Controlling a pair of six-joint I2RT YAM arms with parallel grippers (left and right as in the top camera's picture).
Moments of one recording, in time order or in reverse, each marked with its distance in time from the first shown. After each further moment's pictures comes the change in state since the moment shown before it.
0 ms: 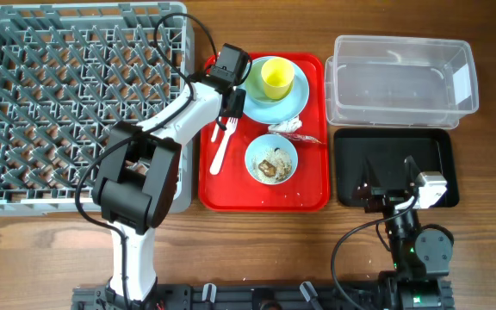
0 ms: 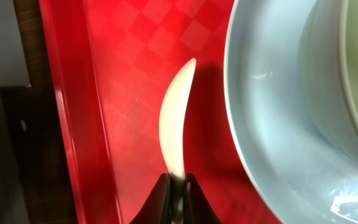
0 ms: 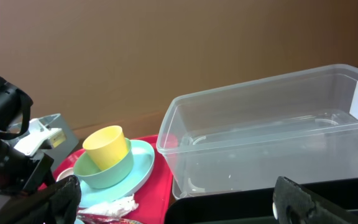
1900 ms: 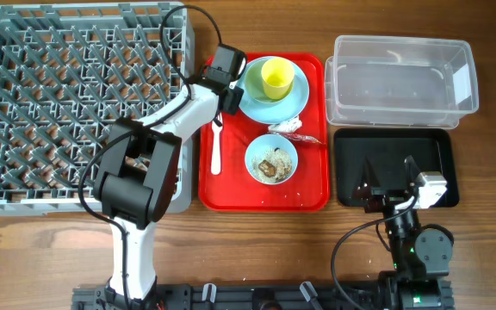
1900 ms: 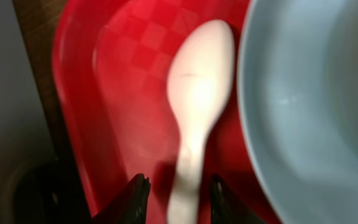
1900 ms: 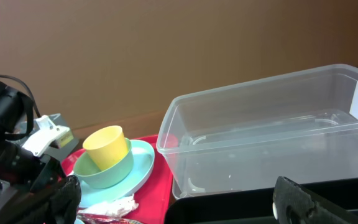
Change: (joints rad) left arm 0.032 0.032 -0.028 0.178 -0.046 0.256; right arm 0.000 0.000 0.000 0.000 0.000 0.000
